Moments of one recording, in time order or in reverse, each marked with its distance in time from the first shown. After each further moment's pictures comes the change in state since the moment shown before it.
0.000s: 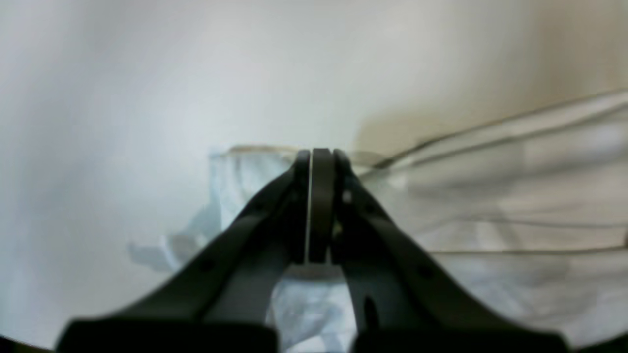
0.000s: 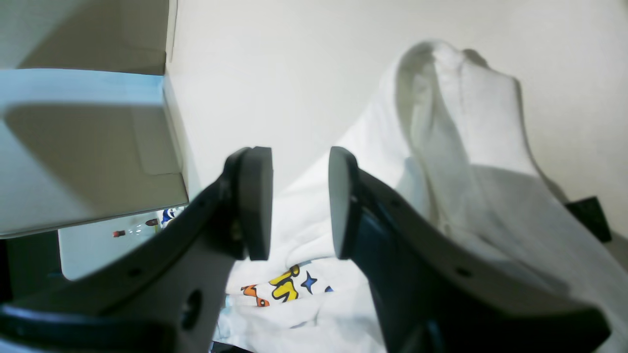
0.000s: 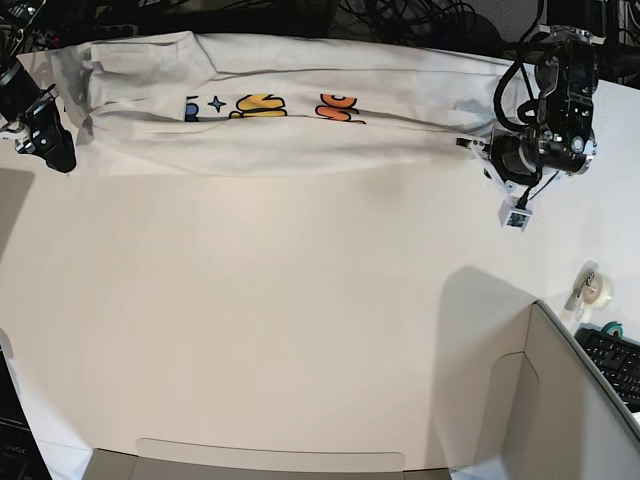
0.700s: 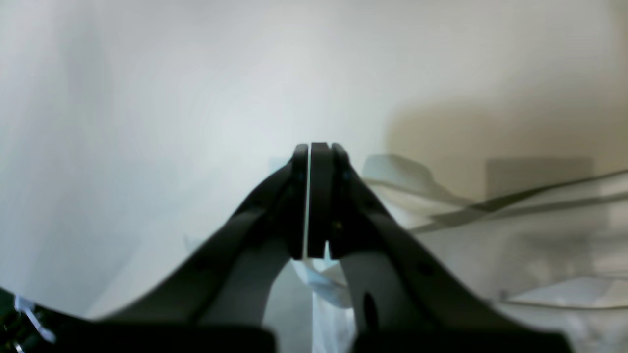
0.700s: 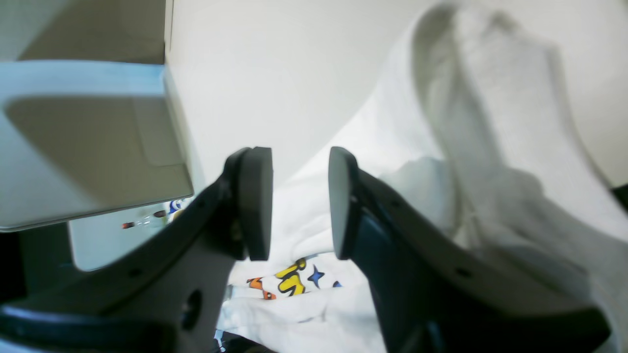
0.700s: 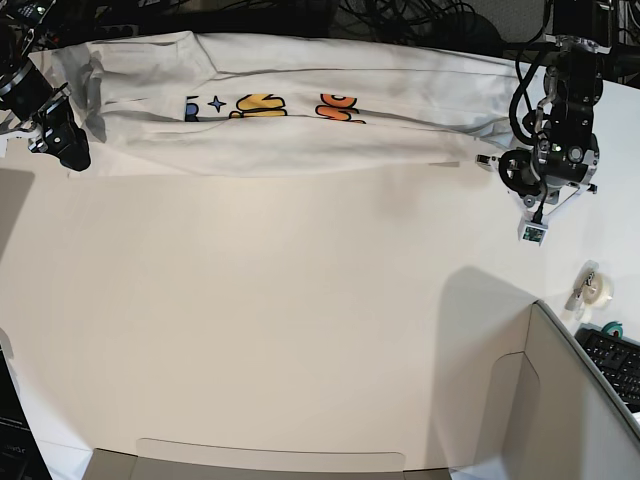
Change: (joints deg) left arm -1.9 -1.6 0.4 -4.5 11.7 -0.2 -4.5; right arm 0.1 -1.6 -2.0 0.0 0.2 0.2 -0.2
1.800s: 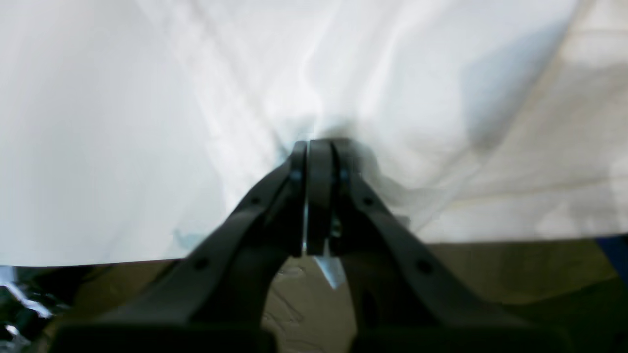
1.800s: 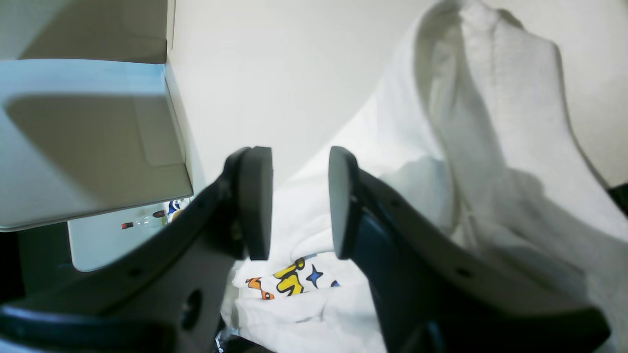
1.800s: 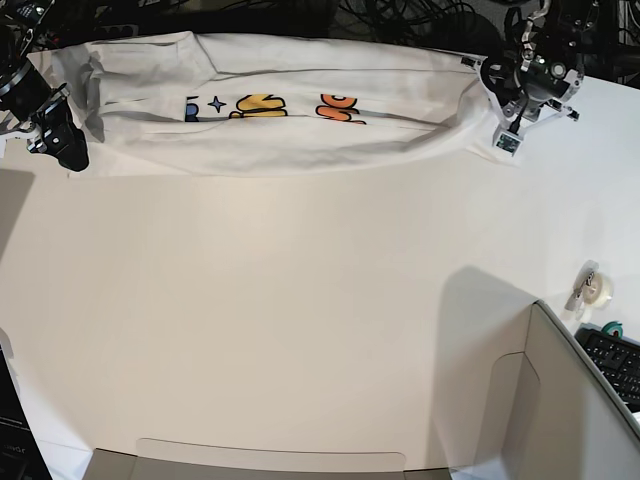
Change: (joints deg) left arm 22.0 -4.2 1.5 9.9 0.0 -0.1 -5.9; right arm 0.0 0.2 0.0 0.0 -0.1 0.0 0.2
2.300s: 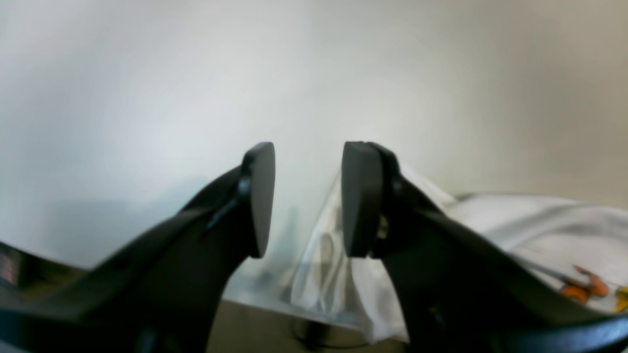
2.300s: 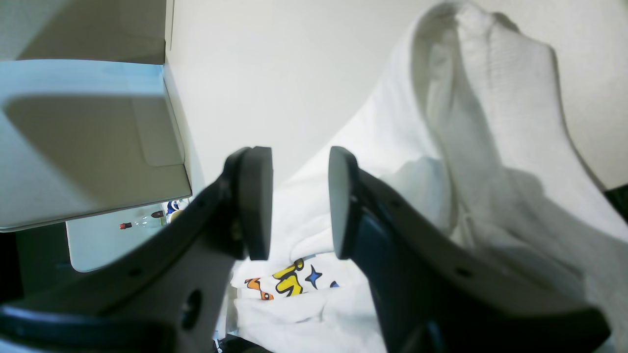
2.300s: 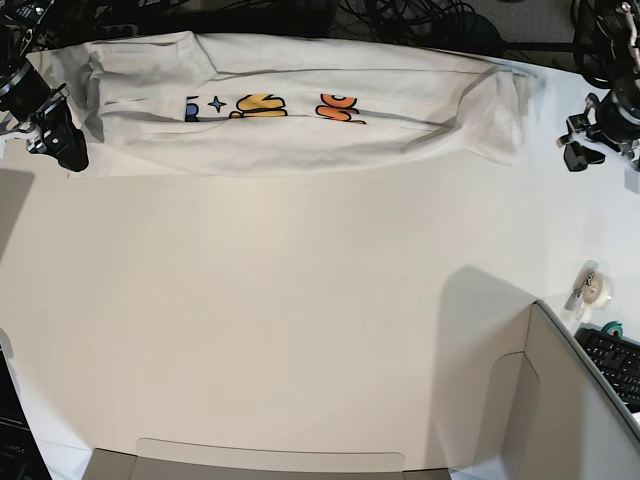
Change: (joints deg) left arm -0.7 4.9 -39.9 -6.3 -38.2 0.3 -2.7; right arm 0.0 0.1 0.0 0.0 0.0 0.0 0.0
